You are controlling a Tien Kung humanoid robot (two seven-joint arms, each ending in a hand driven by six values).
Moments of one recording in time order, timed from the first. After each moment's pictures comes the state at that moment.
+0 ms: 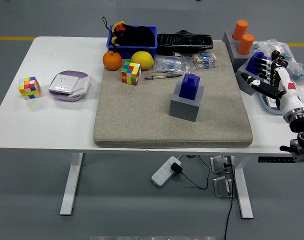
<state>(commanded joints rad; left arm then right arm) -0.12 0.28 -0.45 -0.28 0.91 -0.19 0.12 0.45 -0.27 1.12 1.10 -1.15 -0.25 0.09</state>
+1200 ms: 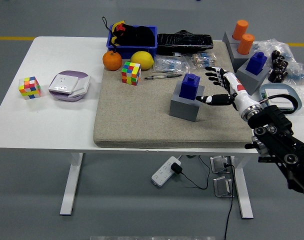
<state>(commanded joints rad) -0.13 0.28 -0.43 -0.29 0.90 -0.20 0.12 0.63 -0.16 0.84 0.90 -1.14 -0.24 0.10</state>
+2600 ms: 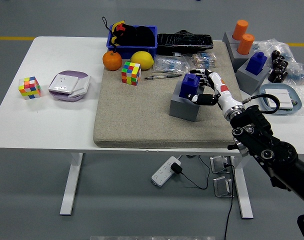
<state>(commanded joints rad) -0.13 0.28 -0.40 -0.29 0.89 -0.20 0.12 0.72 -0.07 0.68 0.76 -1.07 -0.37 0.19</state>
